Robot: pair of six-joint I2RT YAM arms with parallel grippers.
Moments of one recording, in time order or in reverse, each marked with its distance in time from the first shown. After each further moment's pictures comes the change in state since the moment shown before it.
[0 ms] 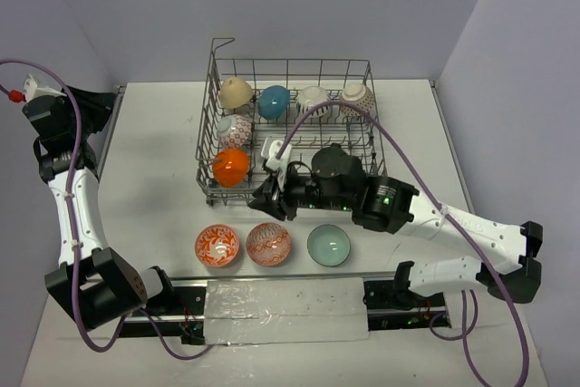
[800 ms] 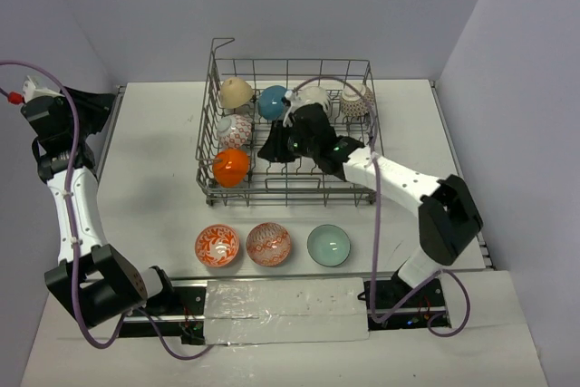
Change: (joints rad) left arm 0.019 0.016 0.000 0.000 0.024 -0.026; right arm -0.430 0.471 -0.075 0.260 -0.037 0.601
